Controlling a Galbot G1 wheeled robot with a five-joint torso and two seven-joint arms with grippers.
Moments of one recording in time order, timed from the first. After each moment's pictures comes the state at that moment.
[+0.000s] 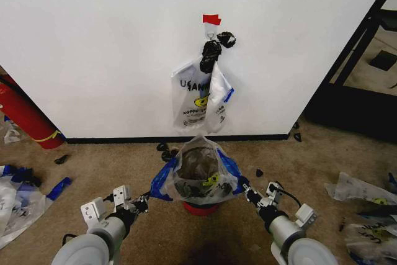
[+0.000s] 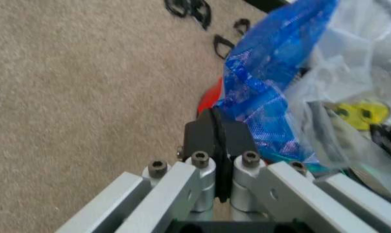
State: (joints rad) left arm 1.60 -0.93 -0.40 -2.36 -1.28 0.44 -0.68; right arm -1.63 1.34 0.41 2.16 1.08 -0.35 0.26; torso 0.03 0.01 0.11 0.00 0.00
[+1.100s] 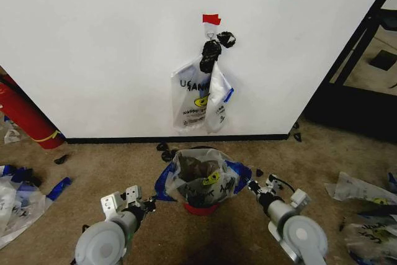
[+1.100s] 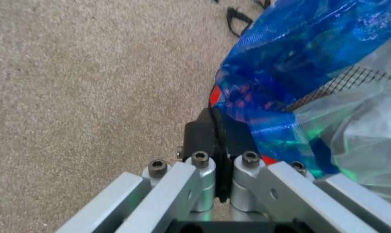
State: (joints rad) left arm 1.40 -0.96 -0.25 -2.15 -1.25 0.49 -0.70; right arm -1.40 1.39 0.47 1.95 1.17 -0.50 0.36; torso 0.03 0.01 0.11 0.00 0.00
